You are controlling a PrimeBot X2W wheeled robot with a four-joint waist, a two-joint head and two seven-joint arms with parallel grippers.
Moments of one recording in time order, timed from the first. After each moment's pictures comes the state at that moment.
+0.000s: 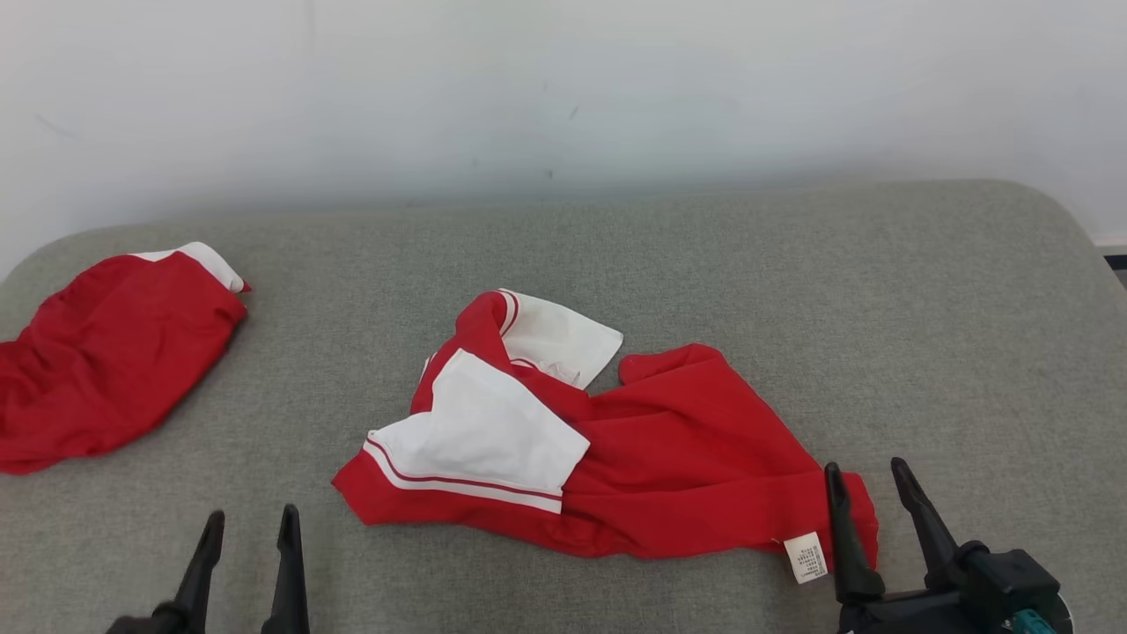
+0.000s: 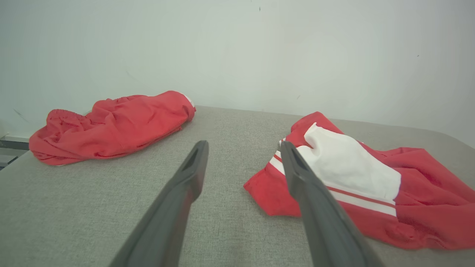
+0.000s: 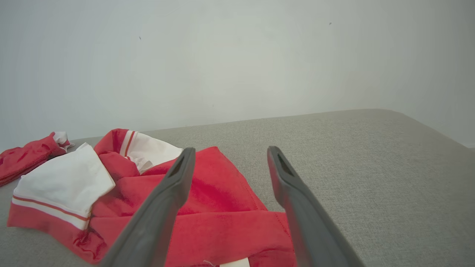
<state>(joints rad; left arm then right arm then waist) 0.06 0.05 0.09 0.10 -0.16 -0.12 -0.26 0.00 -0.07 0.06 0.18 0.20 0.13 -0.26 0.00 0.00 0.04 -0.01</state>
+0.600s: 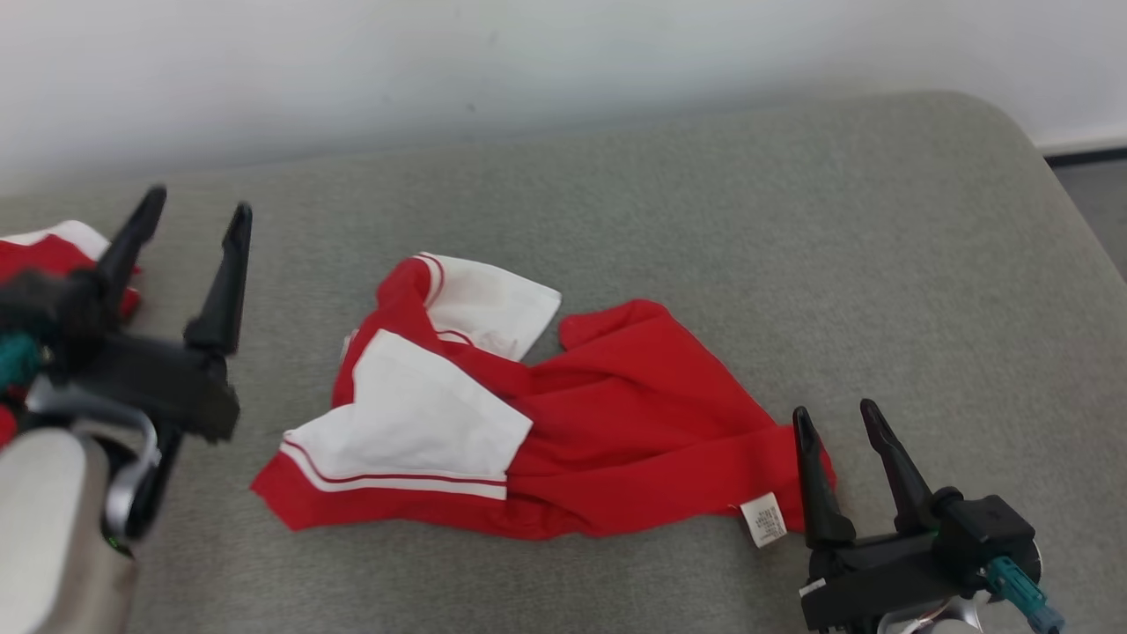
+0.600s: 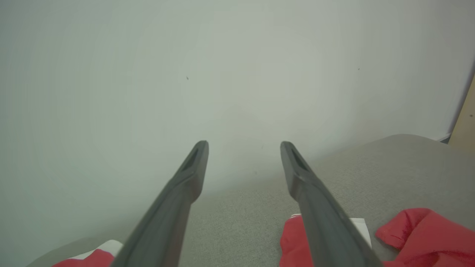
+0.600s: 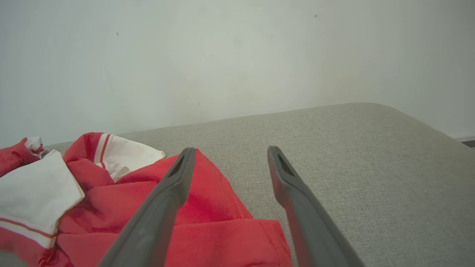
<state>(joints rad) -0.52 0.38 -0.15 0.23 -0.33 -0.13 -0.13 -0.11 -0.05 0.10 0.19 0.19 0.13 -0.26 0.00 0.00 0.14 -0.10</state>
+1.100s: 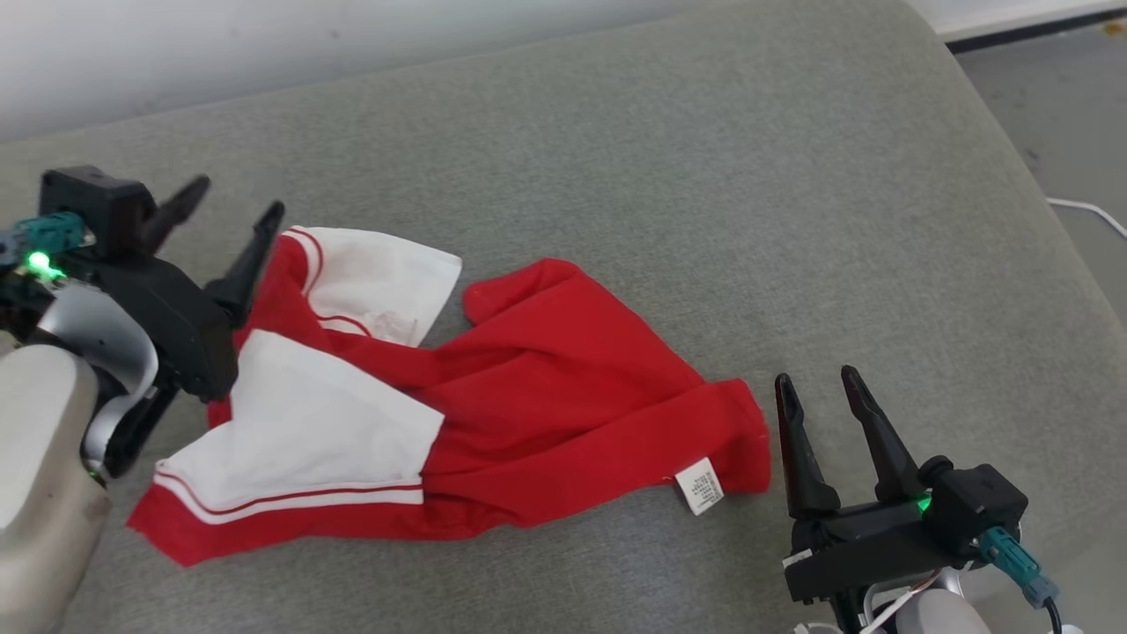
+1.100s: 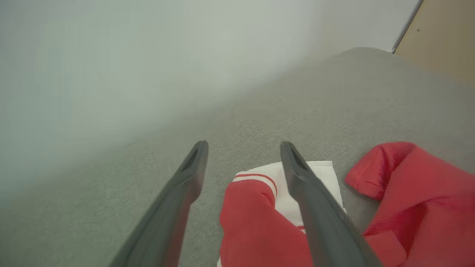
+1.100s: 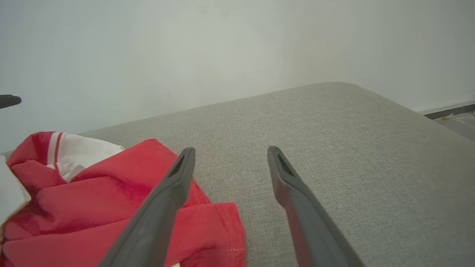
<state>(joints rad) -0.81 0.56 -0.53 0.41 -0.61 -0.13 0.08 -0.17 -0.05 0.14 0.19 0.25 0.13 -0.26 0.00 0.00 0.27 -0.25</state>
